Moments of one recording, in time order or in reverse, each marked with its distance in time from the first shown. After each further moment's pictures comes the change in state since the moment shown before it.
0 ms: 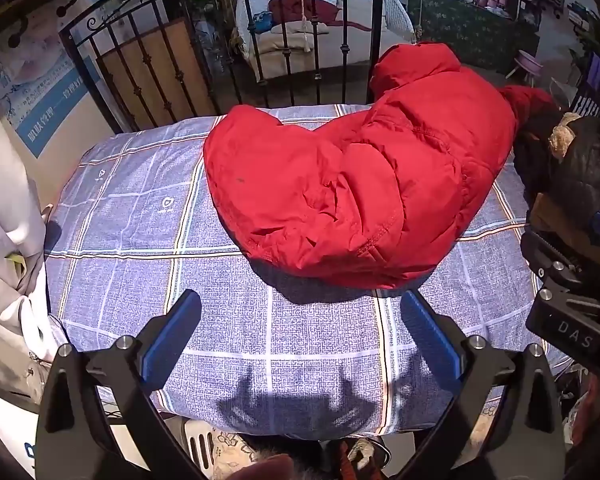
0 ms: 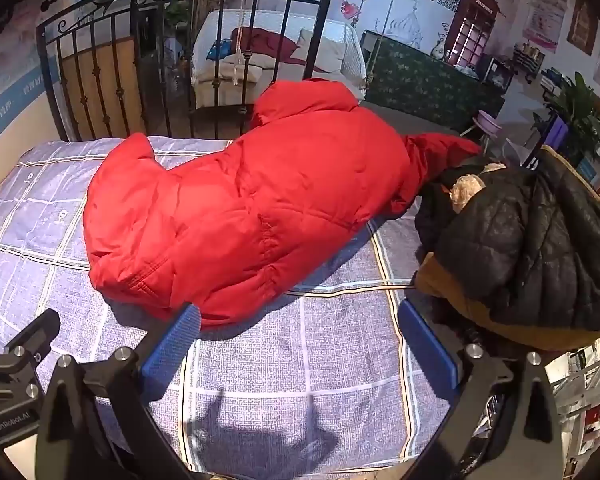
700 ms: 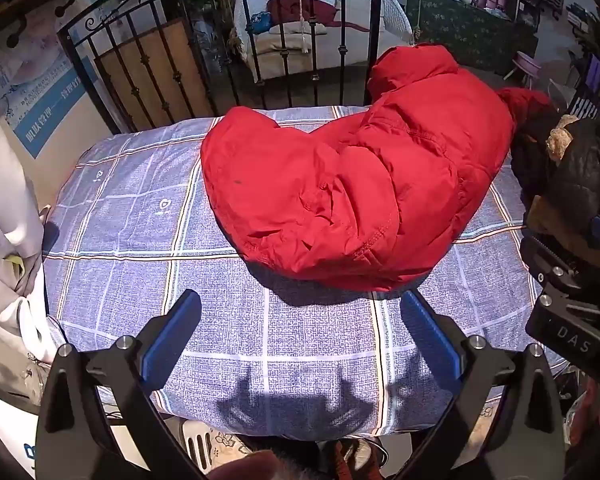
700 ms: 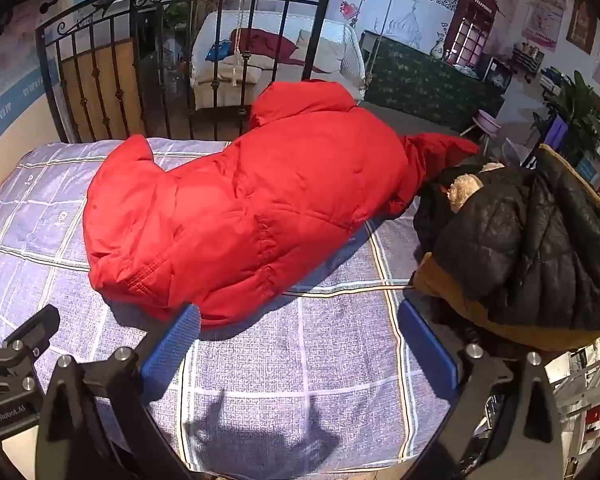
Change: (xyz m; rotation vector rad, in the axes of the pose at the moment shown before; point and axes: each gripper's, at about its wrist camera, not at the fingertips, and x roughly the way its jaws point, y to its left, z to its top) left arm -0.001 -0.002 0.002 0.004 -0.007 -0.014; right arm -0.004 -0.003 0.001 0.004 -0.011 -0.008
